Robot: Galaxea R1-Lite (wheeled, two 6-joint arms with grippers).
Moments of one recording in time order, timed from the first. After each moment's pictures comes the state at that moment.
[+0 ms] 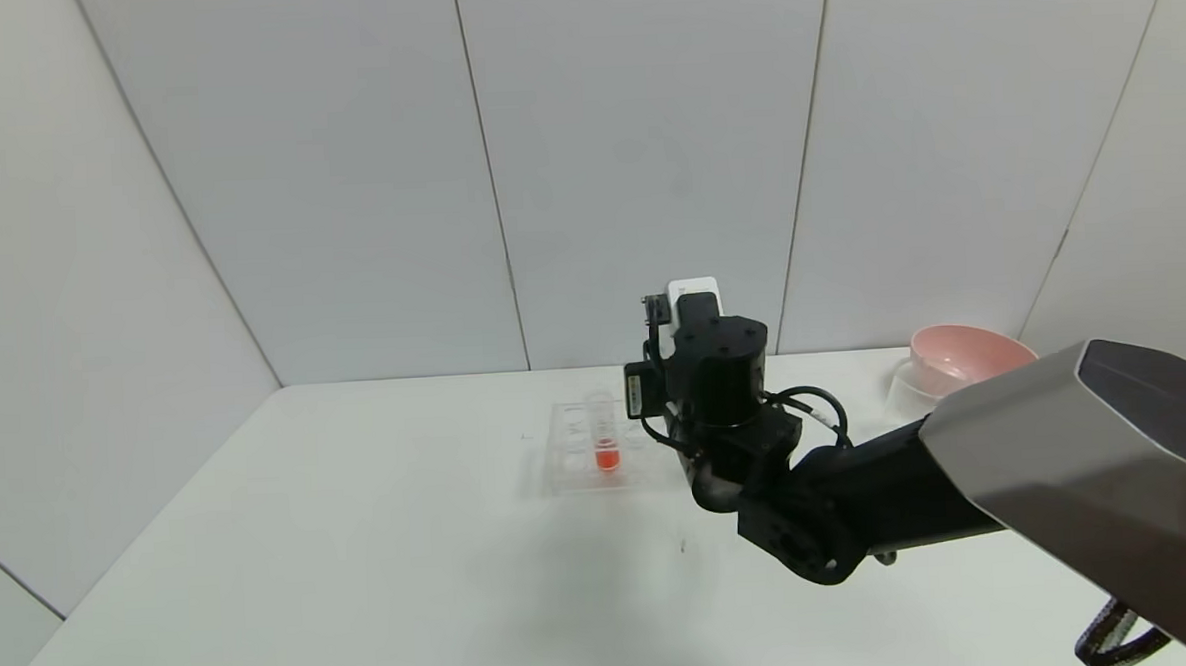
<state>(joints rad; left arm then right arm) 0.00 0.00 0.00 0.00 0.00 0.00 0.74 2.29 -1.38 -0.86 -0.60 0.05</state>
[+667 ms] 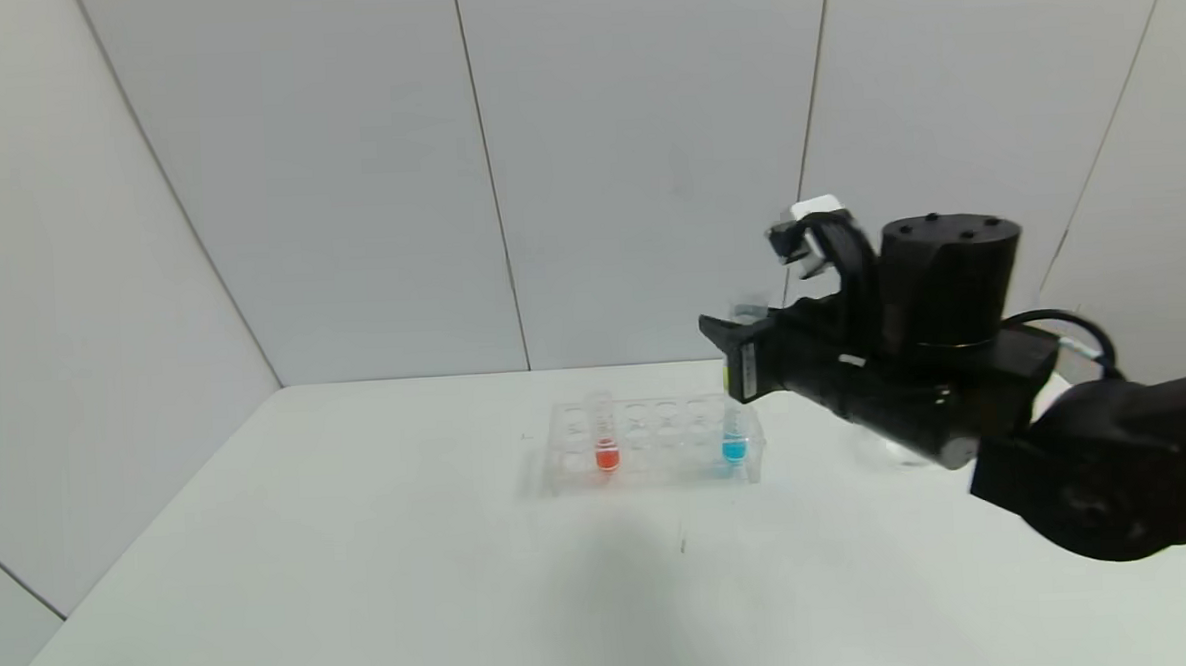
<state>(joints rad) 0.00 0.00 0.00 0.00 0.00 0.00 0.59 1.87 -1.07 -0.69 -0.09 0.01</state>
